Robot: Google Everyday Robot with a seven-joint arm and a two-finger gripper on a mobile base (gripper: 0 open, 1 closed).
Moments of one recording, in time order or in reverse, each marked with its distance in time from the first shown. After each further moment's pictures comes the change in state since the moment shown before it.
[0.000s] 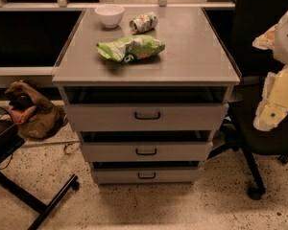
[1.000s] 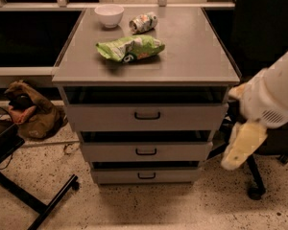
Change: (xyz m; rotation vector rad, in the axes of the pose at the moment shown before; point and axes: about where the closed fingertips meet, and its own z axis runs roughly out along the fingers) arm 0.008 0.039 0.107 -0.078 -0.079 0.067
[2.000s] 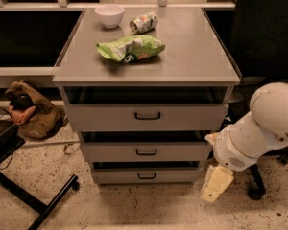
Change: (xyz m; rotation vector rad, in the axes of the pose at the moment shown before) arm 0.025 0.054 0.136 -0.175 -0.062 0.051
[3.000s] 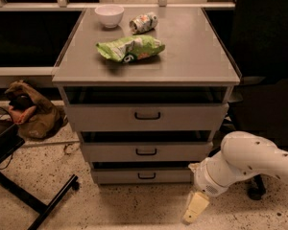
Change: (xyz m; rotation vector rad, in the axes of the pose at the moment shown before) arm 0.029 0.015 0.145 -0.105 -0.057 0.038
